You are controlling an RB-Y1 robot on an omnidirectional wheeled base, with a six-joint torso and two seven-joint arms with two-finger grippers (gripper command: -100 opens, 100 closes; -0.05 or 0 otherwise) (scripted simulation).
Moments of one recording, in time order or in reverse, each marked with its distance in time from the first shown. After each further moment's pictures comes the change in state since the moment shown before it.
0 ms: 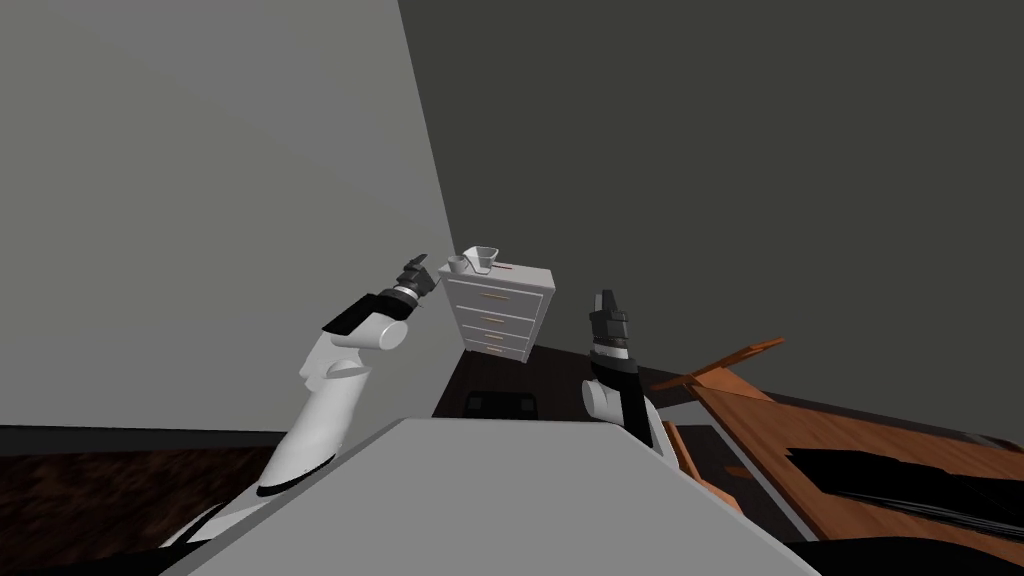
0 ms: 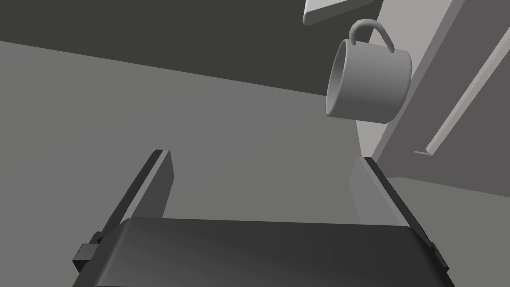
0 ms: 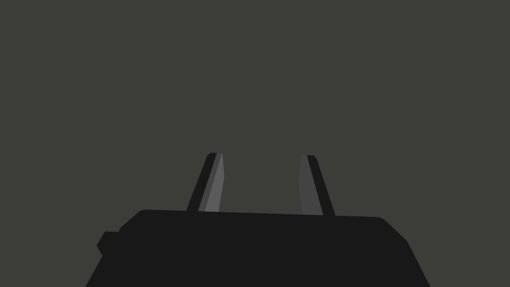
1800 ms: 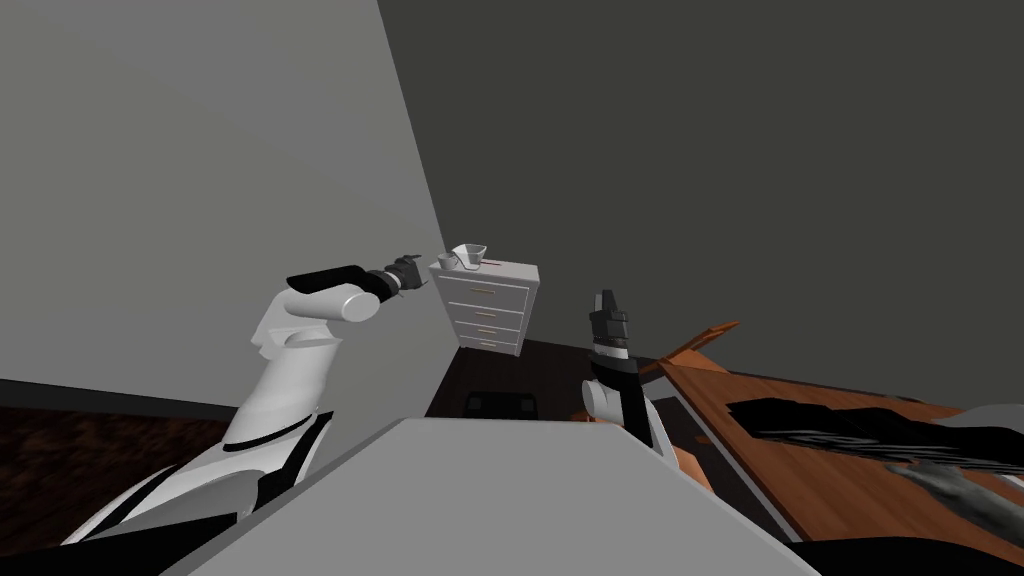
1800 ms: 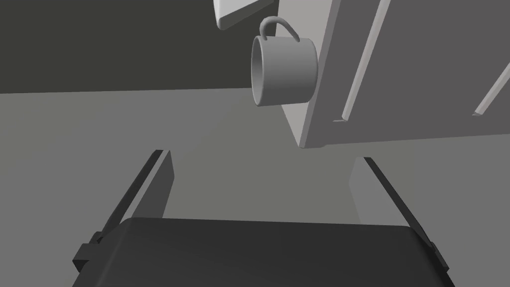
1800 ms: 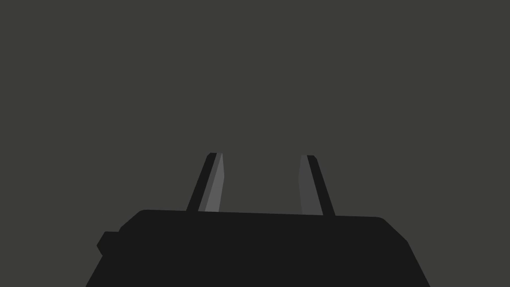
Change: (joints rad) left arm -0.163 0.219 0.135 0.098 0.183 0.466 -0.016; right arm 0.000 0.000 0.000 0.000 0.000 0.000 0.000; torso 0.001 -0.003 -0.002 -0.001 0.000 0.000
